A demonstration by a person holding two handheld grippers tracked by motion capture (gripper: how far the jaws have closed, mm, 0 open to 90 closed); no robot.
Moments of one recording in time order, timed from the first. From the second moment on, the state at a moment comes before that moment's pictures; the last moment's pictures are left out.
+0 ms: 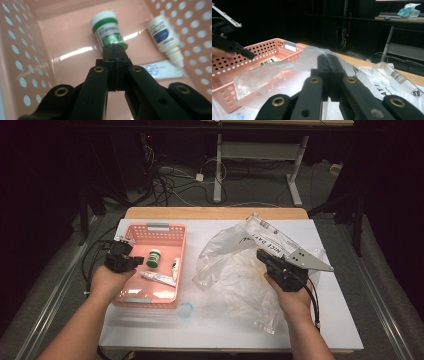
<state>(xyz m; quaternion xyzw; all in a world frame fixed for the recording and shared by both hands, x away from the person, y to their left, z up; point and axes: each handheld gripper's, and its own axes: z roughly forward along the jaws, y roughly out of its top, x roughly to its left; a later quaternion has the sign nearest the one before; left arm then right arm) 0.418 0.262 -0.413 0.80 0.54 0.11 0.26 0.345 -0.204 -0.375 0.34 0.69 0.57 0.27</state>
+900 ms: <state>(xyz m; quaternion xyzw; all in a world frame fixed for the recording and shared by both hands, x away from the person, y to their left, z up) 0.431 0.240 -0.429 0.85 0.51 0.07 0.11 0.344 -0.205 -0.373 0.34 0.69 0.58 0.27</state>
